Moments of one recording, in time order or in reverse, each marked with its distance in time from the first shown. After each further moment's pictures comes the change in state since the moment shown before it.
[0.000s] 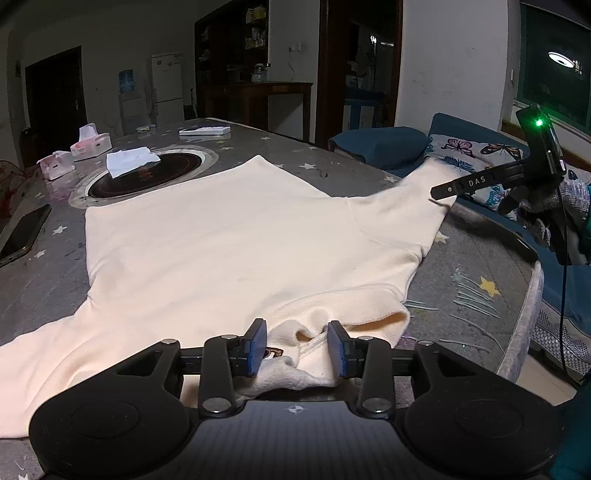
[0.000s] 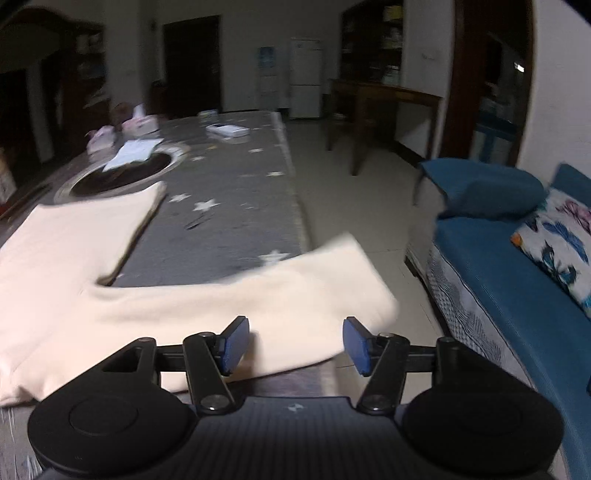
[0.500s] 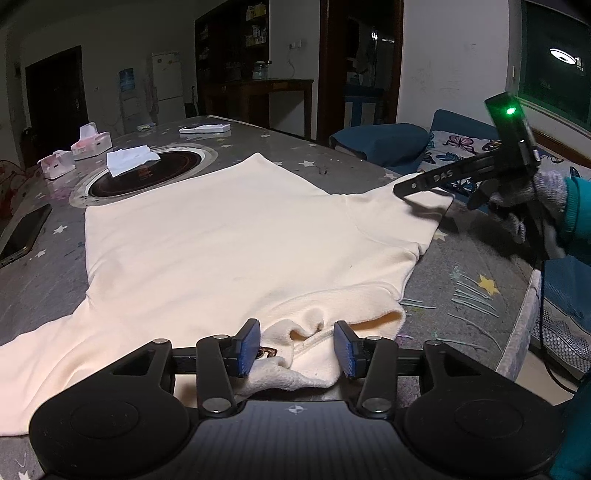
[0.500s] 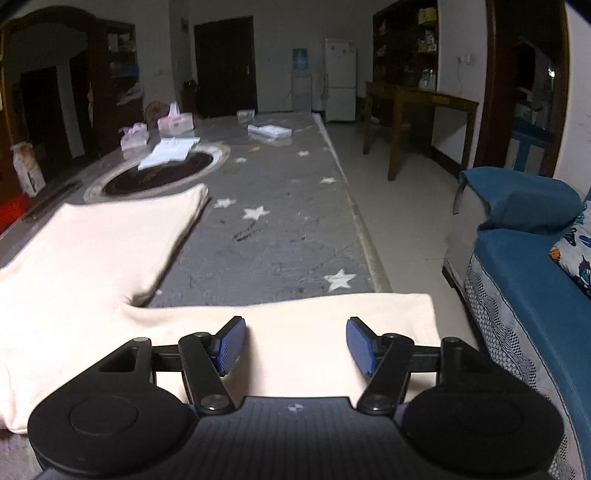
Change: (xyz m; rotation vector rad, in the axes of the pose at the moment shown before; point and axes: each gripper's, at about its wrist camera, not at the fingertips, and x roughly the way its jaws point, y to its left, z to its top) left arm 0.000 -0.005 0.002 0.003 0.013 0.010; right arm 0.028 0.039 0.014 -0.076 0.003 0.104
